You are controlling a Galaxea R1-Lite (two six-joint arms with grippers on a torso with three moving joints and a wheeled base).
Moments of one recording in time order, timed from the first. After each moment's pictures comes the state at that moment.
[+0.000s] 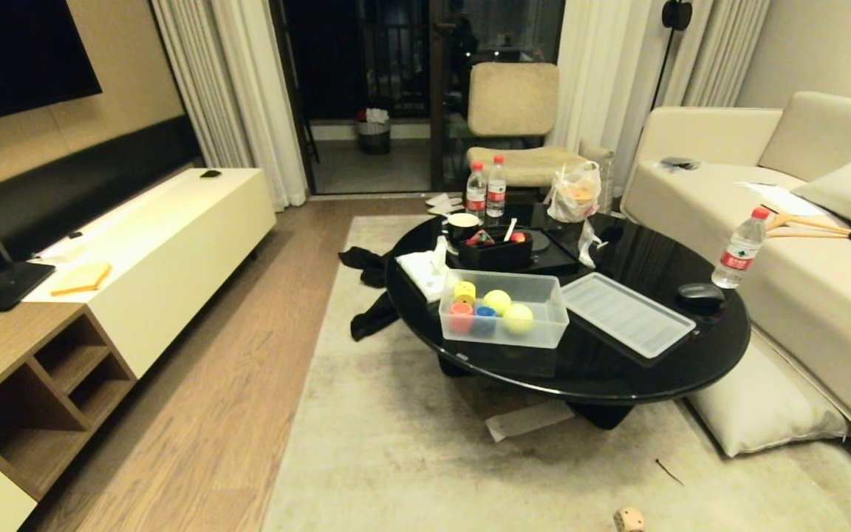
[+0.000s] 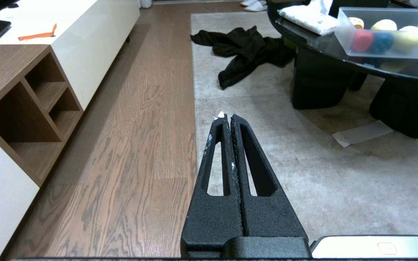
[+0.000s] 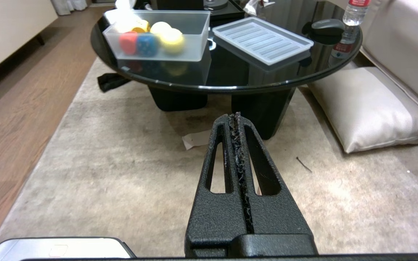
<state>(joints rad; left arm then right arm) 0.00 0.00 0.00 -0.01 0.00 -0.02 0.00 0.00 0.00 0.00 -0.01 0.03</state>
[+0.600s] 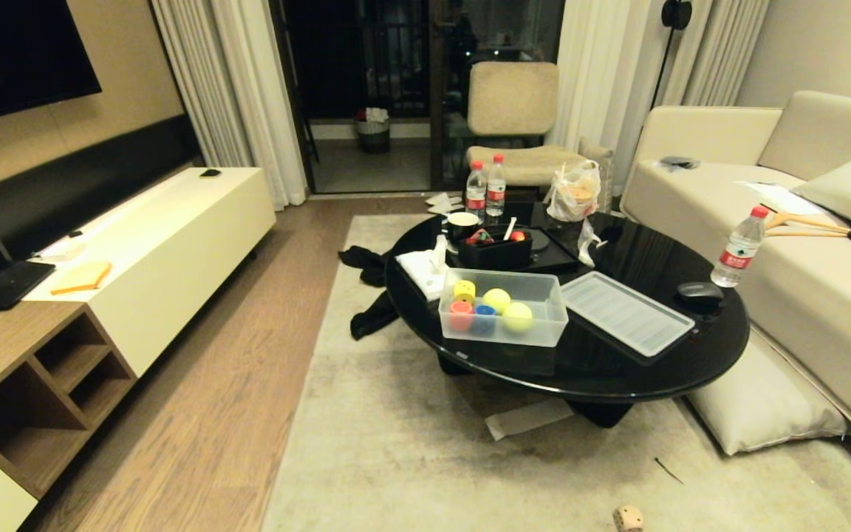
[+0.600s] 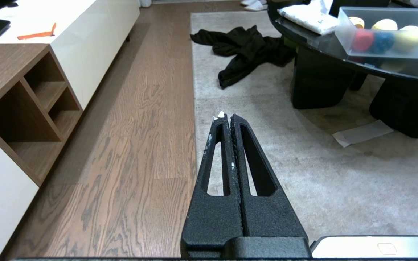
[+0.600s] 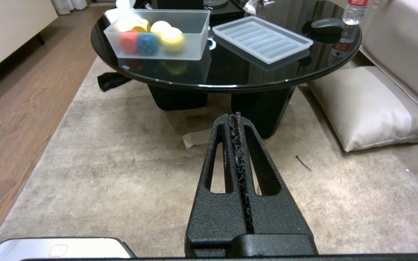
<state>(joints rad) 0.00 0.00 0.00 -0.01 0.00 -0.02 0.00 0.00 0.00 0.00 -0.01 0.03</state>
